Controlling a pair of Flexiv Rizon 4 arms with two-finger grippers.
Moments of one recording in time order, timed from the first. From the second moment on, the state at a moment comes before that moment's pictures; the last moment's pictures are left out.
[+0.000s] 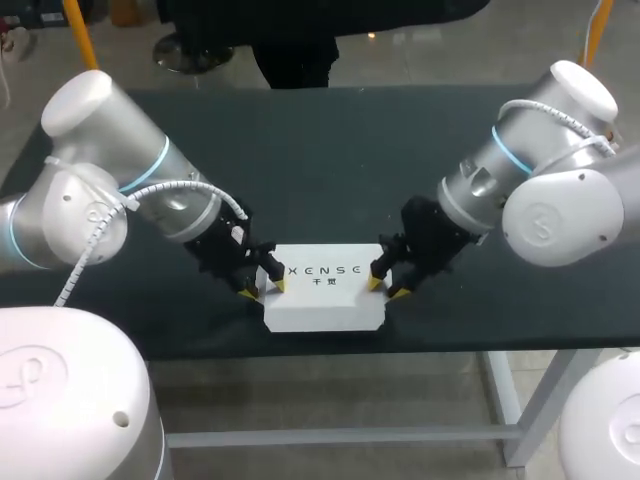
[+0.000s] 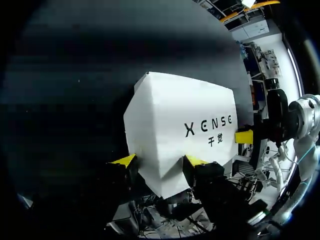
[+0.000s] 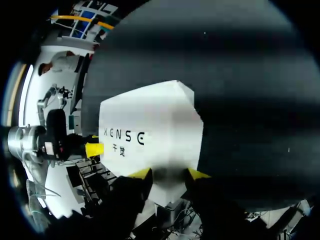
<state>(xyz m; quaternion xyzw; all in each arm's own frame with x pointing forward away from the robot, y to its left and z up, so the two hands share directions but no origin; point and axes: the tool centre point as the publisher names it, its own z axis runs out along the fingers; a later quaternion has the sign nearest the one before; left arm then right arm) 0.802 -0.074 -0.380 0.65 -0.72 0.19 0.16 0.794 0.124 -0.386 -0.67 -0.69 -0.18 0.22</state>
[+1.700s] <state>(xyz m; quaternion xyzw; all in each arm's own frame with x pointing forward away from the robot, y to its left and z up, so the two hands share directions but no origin) 0.799 -0.082 -0.383 0.62 -0.73 0.24 0.16 0.796 0.128 -0.390 -0.65 -0.69 -0.23 0.22</state>
